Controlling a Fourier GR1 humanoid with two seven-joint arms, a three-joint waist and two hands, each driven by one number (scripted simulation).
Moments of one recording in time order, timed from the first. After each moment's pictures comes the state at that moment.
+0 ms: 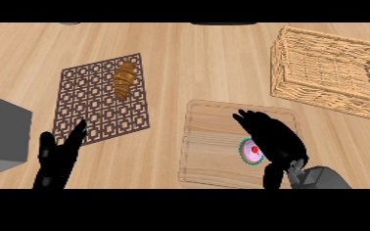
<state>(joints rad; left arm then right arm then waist) 0.14 0.26 -0.04 -1.45 0.10 0.05 0.26 -0.19 -0.40 0.51 -1.68 0.76 0.49 0.42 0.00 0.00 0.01</state>
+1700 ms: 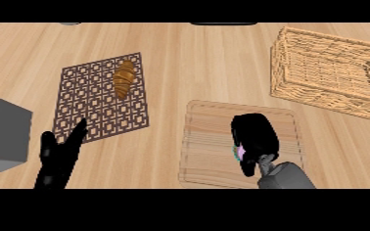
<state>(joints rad) 0.13 0.20 0.03 -1.44 0.04 -0.01 0.25 -0.19 -0.16 0.45 -1.50 1.14 0.33 0.43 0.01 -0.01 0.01</state>
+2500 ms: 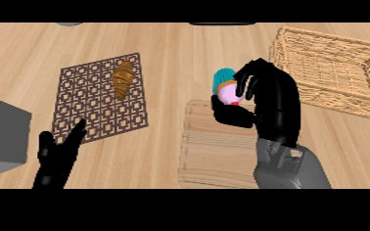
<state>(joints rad) 0.13 0.20 0.04 -1.44 0.04 -0.02 0.26 -0.41 0.00 0.31 -1.82 0.99 -0.16 0.86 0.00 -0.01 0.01</state>
